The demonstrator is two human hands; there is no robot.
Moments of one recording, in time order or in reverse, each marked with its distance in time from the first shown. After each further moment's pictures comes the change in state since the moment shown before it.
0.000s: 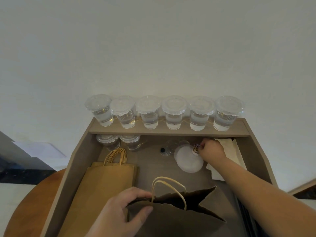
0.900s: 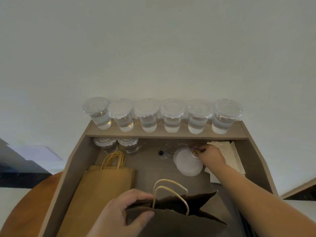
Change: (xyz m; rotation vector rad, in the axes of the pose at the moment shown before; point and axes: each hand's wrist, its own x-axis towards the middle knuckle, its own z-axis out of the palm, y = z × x) left_hand 0.007 0.007 -0.005 -0.037 -0.044 0.025; right_hand -0.003 0.008 0.005 0.245 -0.107 0.153
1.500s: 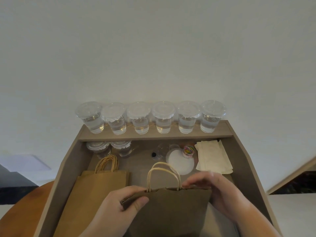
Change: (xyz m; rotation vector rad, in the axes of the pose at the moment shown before) left_hand 0.007 -0.003 0.004 -0.114 0.040 0.002; right_hand -0.211 -0.018 -0.075 1.059 -0.543 -0.232
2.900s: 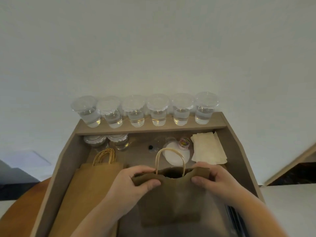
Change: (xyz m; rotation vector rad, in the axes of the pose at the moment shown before) left_hand 0.026 0.009 0.032 0.083 0.027 0.058; right_hand -0.016 0.002 -0.020 -0.549 0.022 -0.034
